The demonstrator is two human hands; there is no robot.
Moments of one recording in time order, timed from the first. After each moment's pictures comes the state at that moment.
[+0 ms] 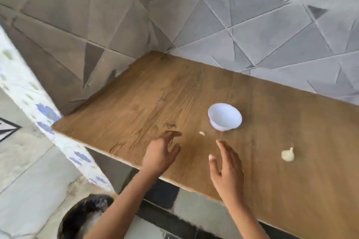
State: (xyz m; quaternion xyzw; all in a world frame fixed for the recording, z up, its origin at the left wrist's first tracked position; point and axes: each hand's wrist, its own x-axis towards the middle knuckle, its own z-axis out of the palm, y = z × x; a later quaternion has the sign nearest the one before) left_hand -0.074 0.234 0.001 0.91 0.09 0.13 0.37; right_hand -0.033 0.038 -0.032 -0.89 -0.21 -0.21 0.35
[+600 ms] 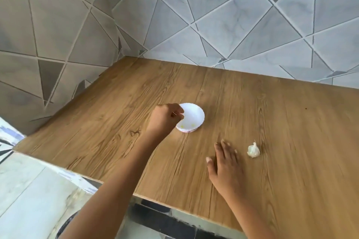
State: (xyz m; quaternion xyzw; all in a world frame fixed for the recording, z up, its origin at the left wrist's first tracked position) left_hand 0.057 0.152 0.055 0.93 0.08 0.15 0.33; right_hand 0.032 -0.061 -0.057 -0.97 -0.16 -0.11 0.14
